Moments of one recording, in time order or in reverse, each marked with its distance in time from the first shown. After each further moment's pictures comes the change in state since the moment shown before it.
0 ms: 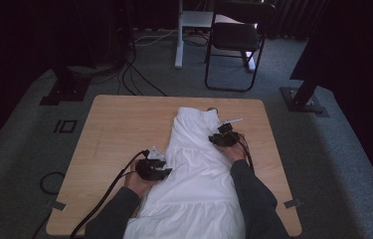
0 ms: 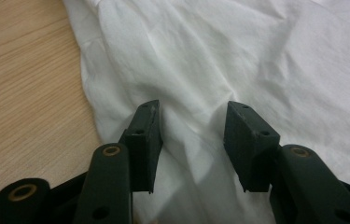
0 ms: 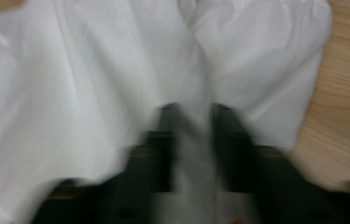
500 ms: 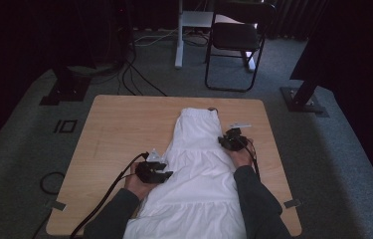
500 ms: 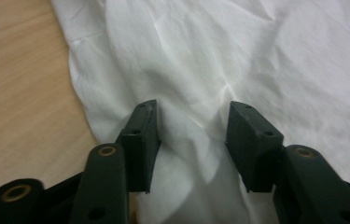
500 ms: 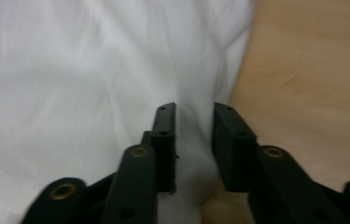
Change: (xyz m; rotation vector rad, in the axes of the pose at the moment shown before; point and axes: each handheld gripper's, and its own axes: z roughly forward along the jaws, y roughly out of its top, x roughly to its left) left arm -0.008 -0.008 -0.004 -0.016 -0.047 -0.001; right arm -0.008 -0.023 -0.015 -0.041 -0.118 0.024
